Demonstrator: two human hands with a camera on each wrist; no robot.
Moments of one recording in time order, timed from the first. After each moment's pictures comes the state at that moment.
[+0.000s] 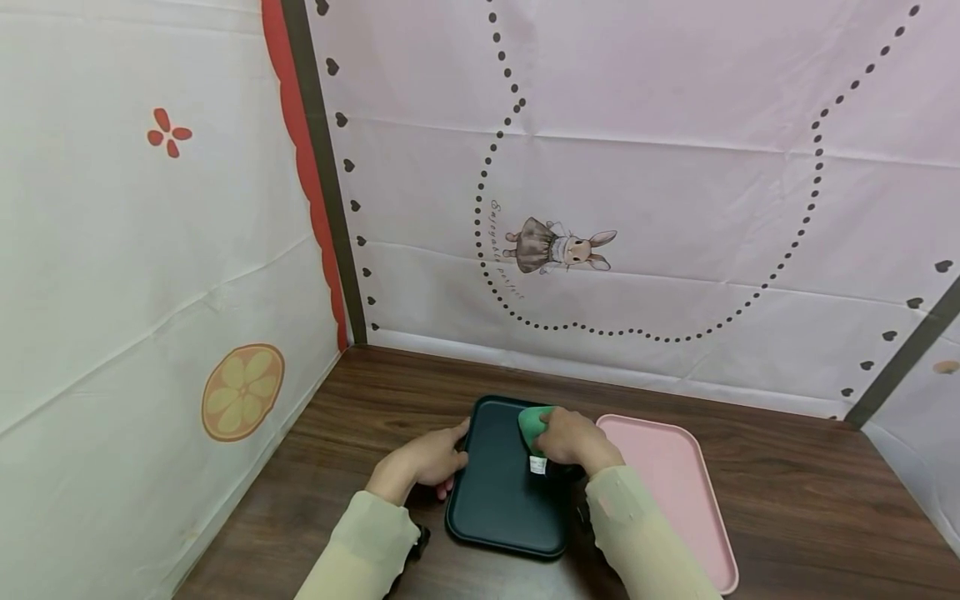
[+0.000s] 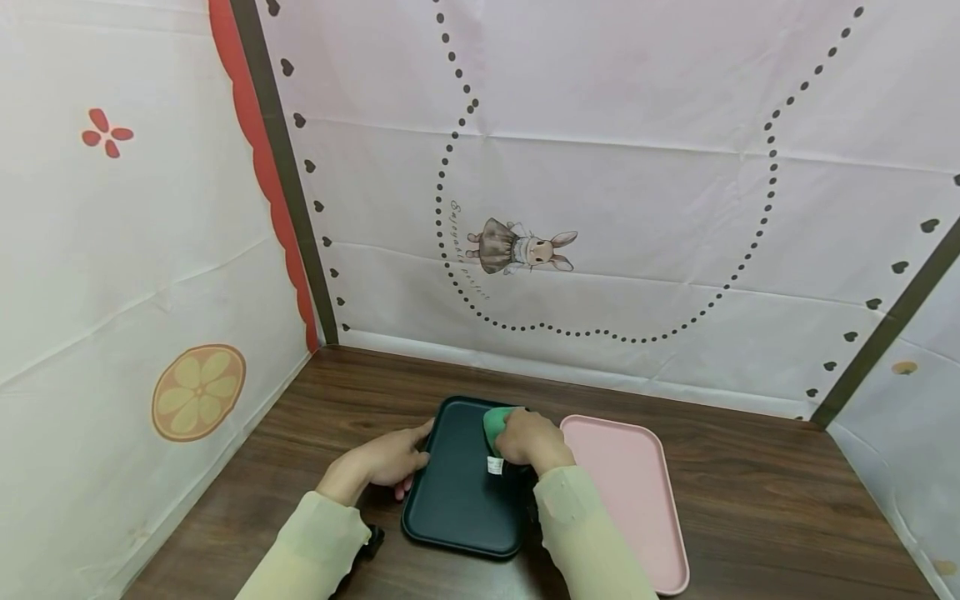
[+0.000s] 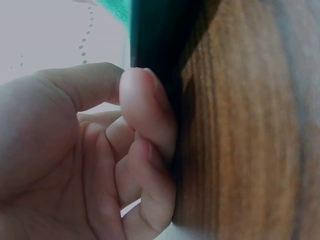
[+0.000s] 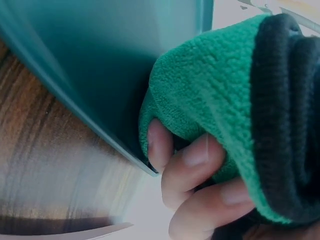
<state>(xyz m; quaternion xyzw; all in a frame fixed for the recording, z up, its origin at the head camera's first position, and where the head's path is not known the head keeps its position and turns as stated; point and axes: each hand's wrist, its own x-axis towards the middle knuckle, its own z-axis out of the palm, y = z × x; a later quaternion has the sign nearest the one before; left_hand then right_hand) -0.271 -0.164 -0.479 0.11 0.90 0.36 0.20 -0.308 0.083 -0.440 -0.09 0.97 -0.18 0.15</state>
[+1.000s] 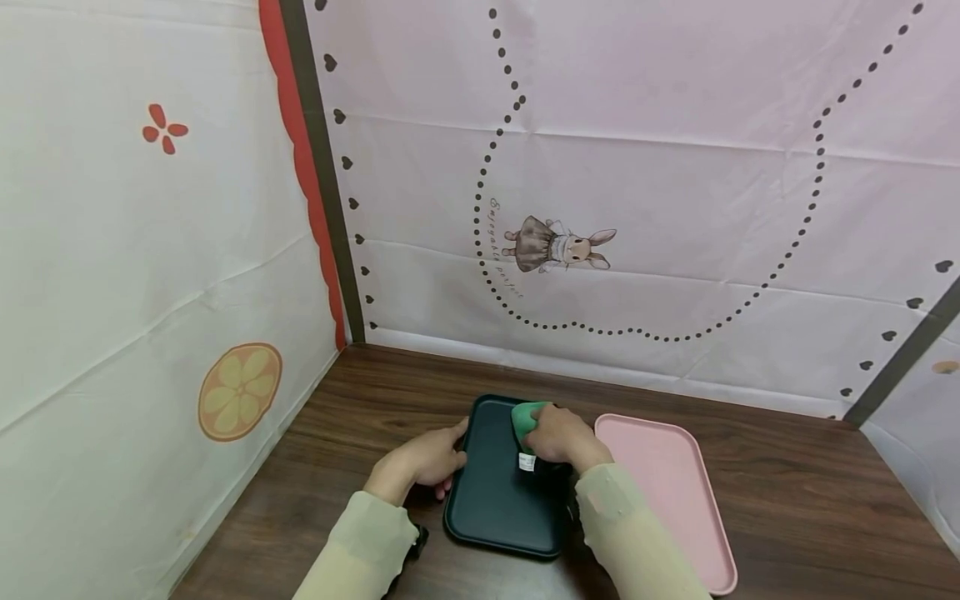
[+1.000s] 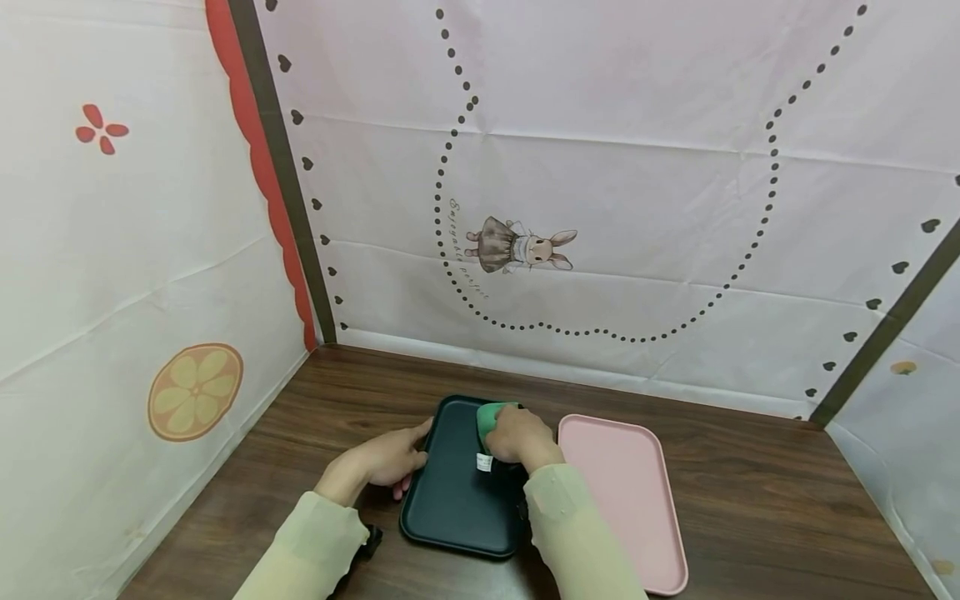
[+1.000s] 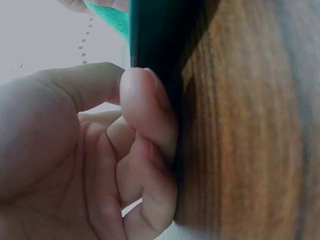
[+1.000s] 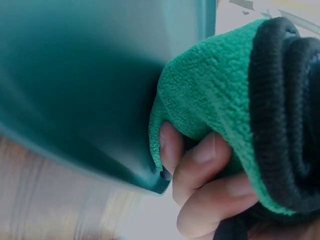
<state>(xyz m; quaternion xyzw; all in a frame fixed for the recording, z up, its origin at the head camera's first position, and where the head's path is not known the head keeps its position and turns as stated) -0.271 -0.163 -0.479 0.10 0.90 0.36 0.21 -0.312 0.072 -0.447 -0.12 0.96 -0.20 0.13</state>
